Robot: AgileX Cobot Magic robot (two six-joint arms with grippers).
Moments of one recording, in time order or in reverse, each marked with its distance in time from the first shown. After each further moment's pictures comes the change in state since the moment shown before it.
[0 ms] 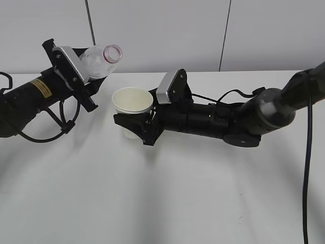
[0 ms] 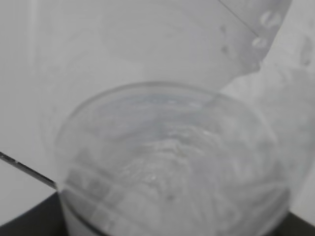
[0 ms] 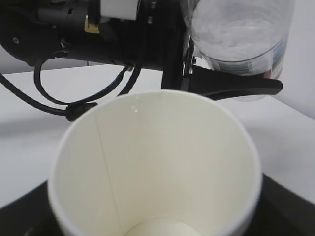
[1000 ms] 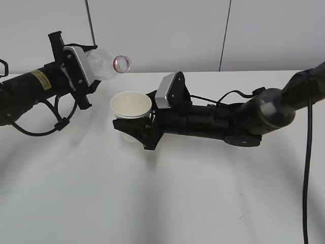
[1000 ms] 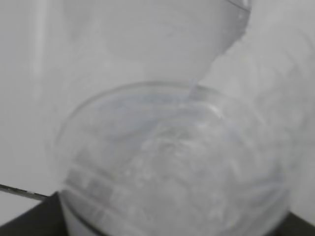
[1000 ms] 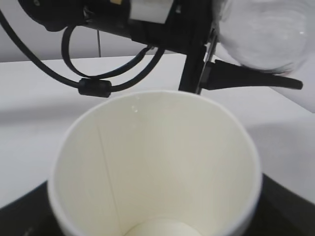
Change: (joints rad) left arm -0.002 -0.052 -0.029 0.060 0.154 0.168; right arm 0.000 0.000 0.000 -0.057 -0.002 -0.010
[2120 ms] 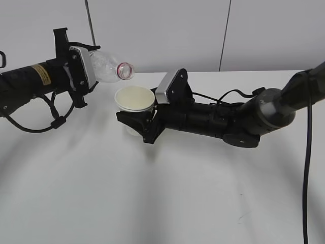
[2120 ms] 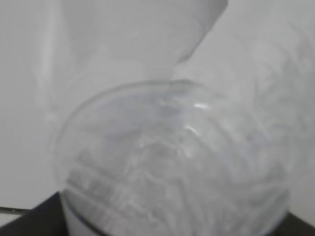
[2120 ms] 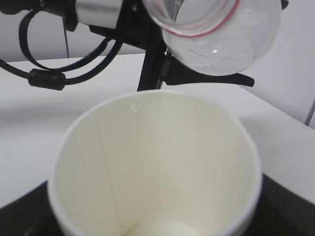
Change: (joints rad) left arm 0.000 -0.035 -0.028 0.088 0.118 0.050; right arm 0.000 0.000 0.000 0.105 0.034 -0.049
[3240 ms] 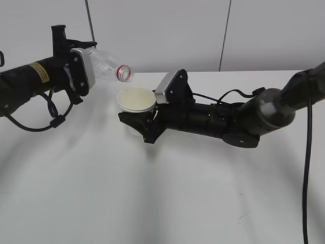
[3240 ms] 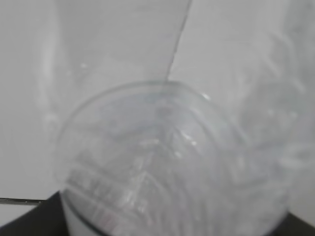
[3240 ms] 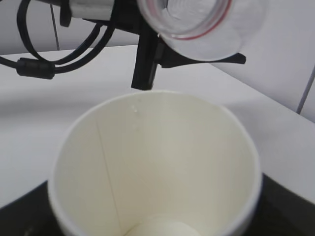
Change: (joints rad) left arm 0.000 0.000 0.000 -0.082 -0.005 0.156; right arm 0.000 0.001 0.000 0.021 0.044 -0.001
